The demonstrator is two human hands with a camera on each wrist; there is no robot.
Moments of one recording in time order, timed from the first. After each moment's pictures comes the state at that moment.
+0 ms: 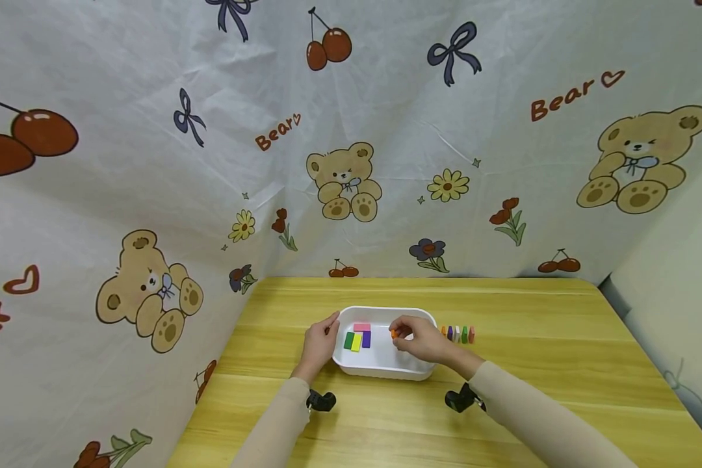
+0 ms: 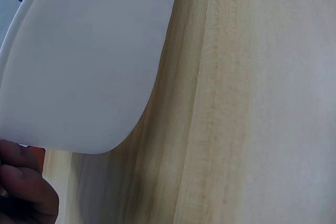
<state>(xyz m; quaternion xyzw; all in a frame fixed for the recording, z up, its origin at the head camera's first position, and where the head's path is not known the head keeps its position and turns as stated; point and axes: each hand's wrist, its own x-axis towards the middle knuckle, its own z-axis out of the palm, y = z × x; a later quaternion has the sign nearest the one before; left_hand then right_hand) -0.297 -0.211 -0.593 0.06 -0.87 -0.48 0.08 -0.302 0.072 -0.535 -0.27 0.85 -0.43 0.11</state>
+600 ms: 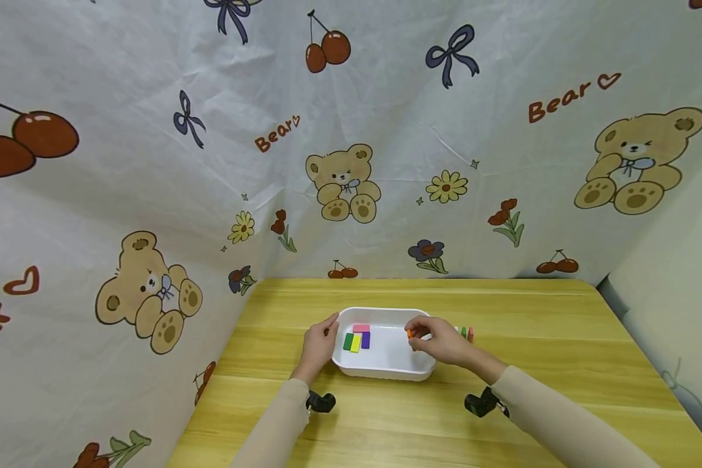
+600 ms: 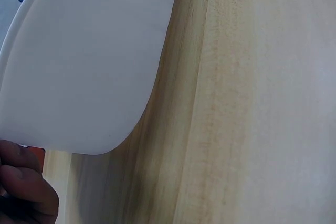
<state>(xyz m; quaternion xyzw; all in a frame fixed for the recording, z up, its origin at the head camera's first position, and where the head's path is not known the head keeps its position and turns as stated) -0.295 -0.210 -0.593 0.05 -0.87 -0.48 0.08 -0.294 0.109 -0.527 -0.26 0.84 -0.46 0.11</state>
